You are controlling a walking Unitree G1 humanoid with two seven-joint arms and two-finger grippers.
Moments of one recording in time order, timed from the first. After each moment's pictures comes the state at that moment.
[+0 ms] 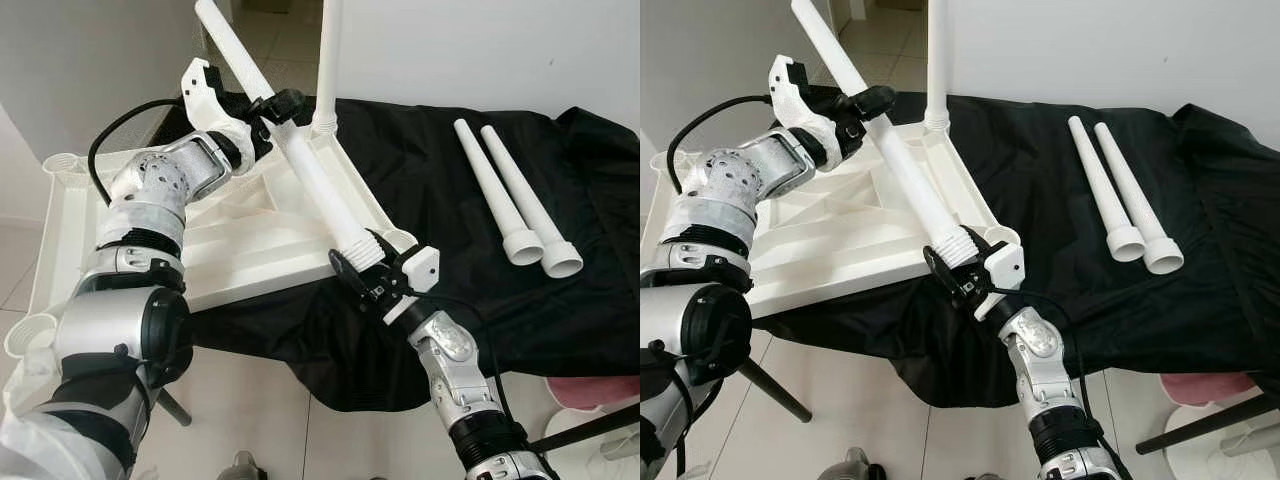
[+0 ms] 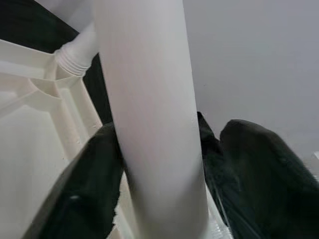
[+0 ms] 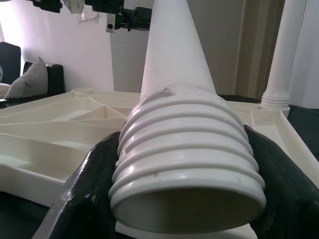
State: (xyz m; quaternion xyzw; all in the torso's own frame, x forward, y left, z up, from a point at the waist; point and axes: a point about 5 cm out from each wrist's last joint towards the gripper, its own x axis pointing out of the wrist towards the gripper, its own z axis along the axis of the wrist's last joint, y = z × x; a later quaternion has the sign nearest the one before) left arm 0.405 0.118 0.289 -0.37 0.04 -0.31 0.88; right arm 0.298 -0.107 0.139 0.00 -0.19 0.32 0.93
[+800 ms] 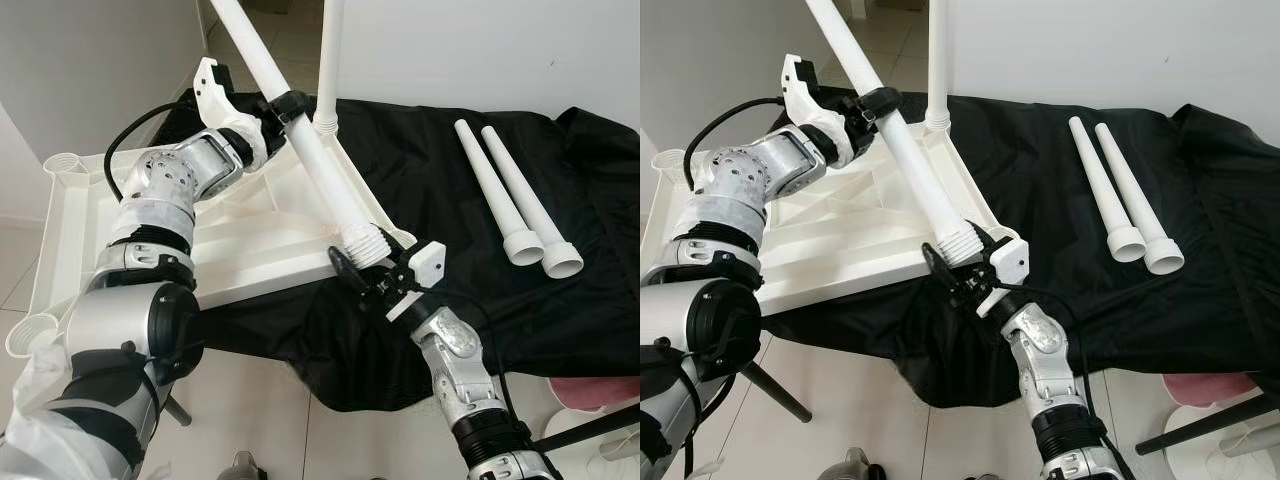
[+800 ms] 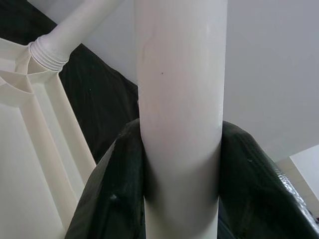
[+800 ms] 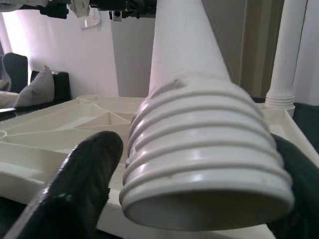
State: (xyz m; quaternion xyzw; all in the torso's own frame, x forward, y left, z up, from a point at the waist) left arm 0.405 0.112 0.295 -0.40 0.04 -0.32 0.86; right arm 0.299 -0.108 0.142 0.03 -0.19 0.33 0.93
